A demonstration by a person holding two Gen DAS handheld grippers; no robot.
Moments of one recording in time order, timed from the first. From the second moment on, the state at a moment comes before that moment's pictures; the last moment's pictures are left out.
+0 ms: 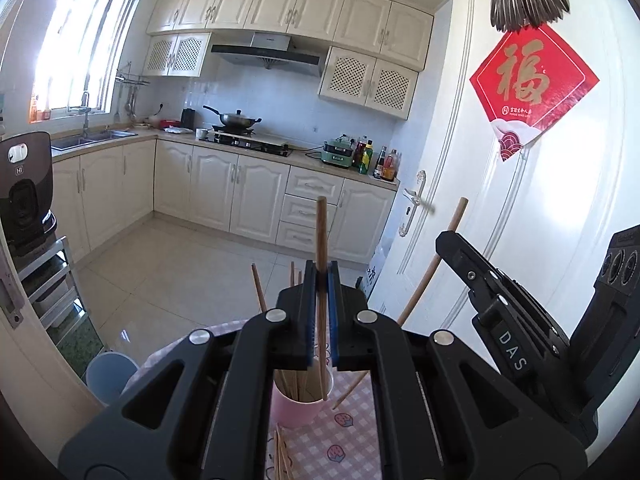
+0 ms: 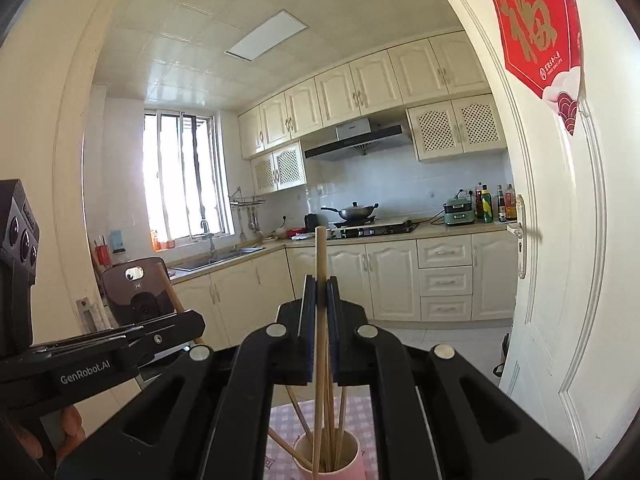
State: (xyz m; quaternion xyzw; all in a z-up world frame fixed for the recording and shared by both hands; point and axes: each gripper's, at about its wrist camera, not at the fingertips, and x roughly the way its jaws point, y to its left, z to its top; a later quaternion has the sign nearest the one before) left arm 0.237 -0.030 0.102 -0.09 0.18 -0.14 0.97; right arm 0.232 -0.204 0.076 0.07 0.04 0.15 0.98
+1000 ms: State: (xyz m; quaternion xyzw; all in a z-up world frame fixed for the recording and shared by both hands) left arm 0.272 -0.035 0.013 -0.05 0.27 -0.13 0.95; right arm 0.256 -0.196 -0.005 0.04 0.14 0.17 0.98
